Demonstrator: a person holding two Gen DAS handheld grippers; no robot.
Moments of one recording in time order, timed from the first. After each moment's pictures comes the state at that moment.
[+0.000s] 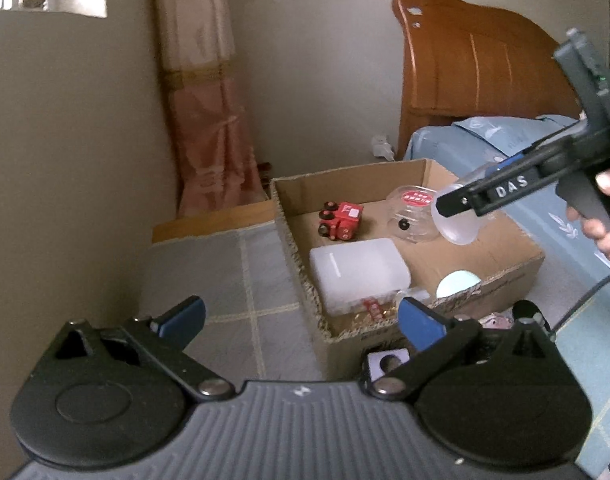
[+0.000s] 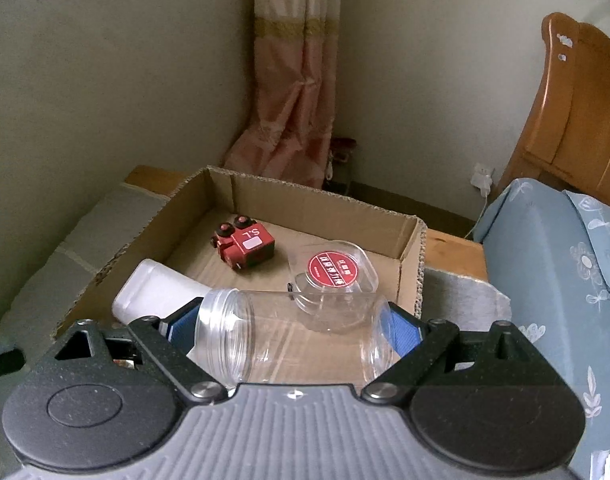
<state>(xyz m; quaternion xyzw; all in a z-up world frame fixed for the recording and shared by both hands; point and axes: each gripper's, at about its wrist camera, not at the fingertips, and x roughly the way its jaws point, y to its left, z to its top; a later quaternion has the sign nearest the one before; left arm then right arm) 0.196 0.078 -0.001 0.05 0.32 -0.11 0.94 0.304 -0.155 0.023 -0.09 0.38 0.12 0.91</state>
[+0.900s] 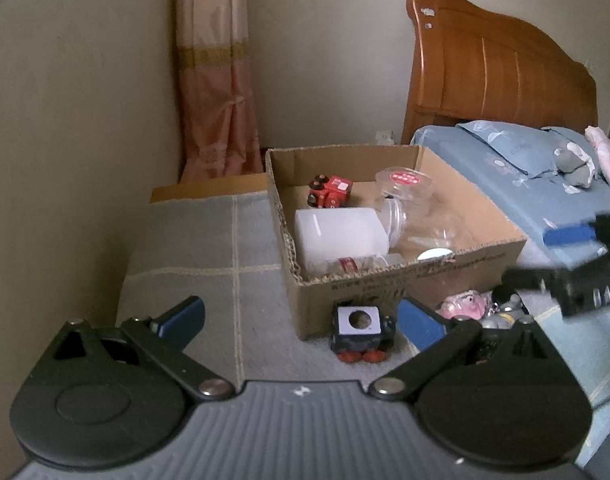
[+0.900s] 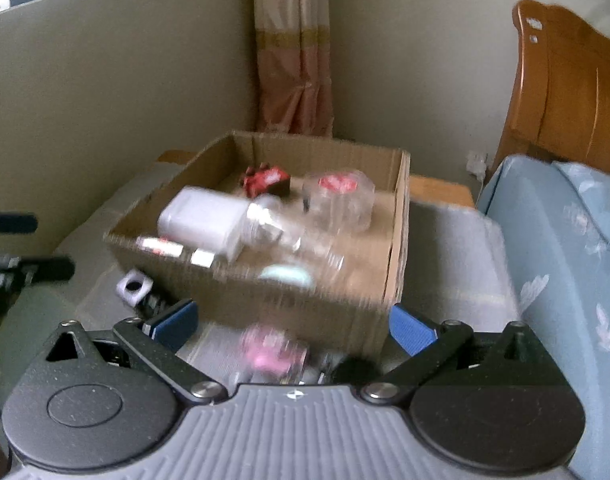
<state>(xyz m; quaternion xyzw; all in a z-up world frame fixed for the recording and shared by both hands) 0.163 0.067 -0.017 0.02 0.33 -0.09 0.94 0.180 -0.186 -0.015 -0.04 0.35 0.13 0.93</state>
